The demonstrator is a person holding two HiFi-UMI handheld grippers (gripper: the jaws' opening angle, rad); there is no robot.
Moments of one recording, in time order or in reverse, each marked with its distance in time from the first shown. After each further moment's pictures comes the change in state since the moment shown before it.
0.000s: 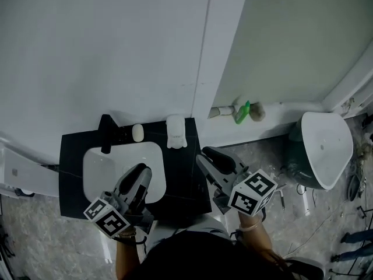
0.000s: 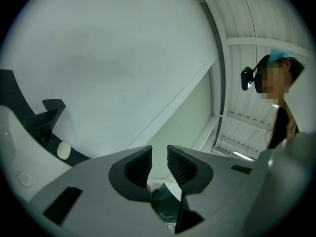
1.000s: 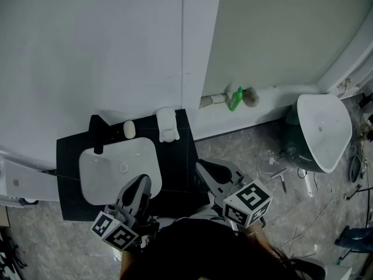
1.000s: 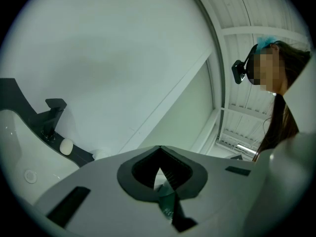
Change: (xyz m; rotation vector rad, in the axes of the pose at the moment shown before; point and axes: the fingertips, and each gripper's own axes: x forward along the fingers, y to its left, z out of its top) left arm -0.002 -0.023 -0.032 0.058 0.033 0.042; right arm -0.034 0.002 -0.033 -0.066 0.110 -0.122
